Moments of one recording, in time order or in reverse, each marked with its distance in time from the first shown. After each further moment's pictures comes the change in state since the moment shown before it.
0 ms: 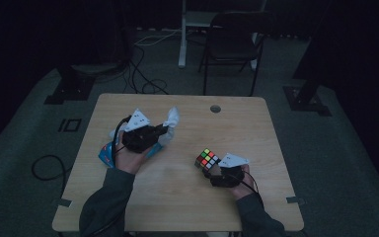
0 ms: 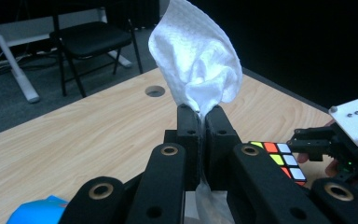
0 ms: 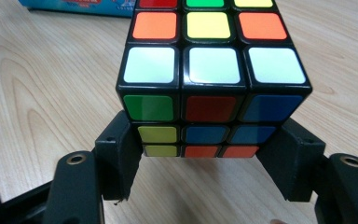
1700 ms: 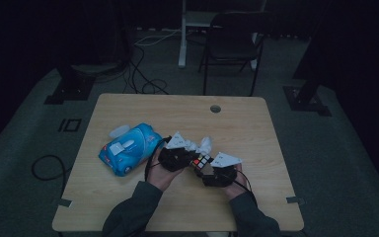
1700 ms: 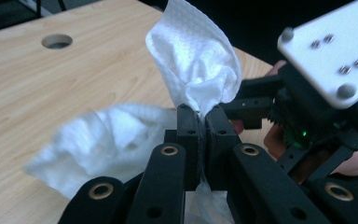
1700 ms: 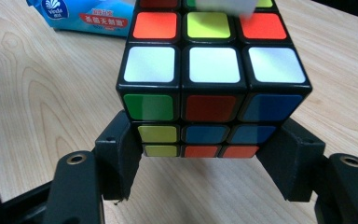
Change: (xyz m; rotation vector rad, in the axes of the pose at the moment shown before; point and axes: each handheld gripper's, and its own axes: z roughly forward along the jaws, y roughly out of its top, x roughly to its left) left arm -0.061 -0.044 0.078 0.163 -0.215 -0.005; right arm 0.017 0.018 0.009 -0.034 0.032 -0.029
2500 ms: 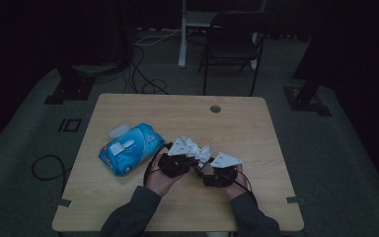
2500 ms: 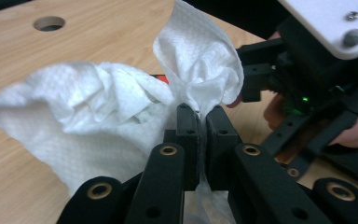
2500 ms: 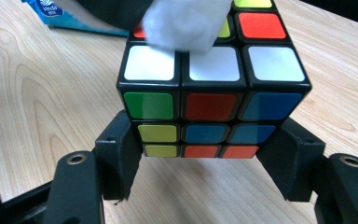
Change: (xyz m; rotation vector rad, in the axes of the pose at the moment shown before) left arm -0.006 -0.011 -0.001 0.038 0.018 0.022; right arm 0.000 0.000 -0.001 -0.001 -0.020 -0.017
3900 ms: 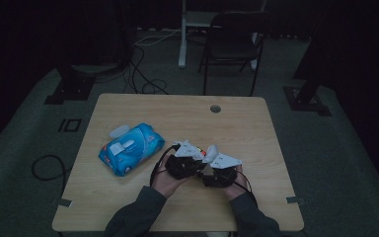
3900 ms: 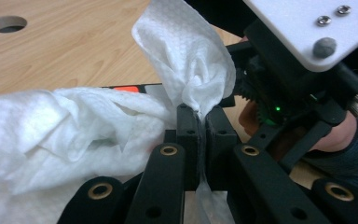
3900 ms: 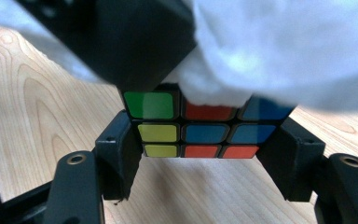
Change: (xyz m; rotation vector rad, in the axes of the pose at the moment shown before) left arm -0.011 0.004 0.014 0.012 -0.080 0.021; right arm 0.002 0.000 0.000 -0.005 0.001 -0.008
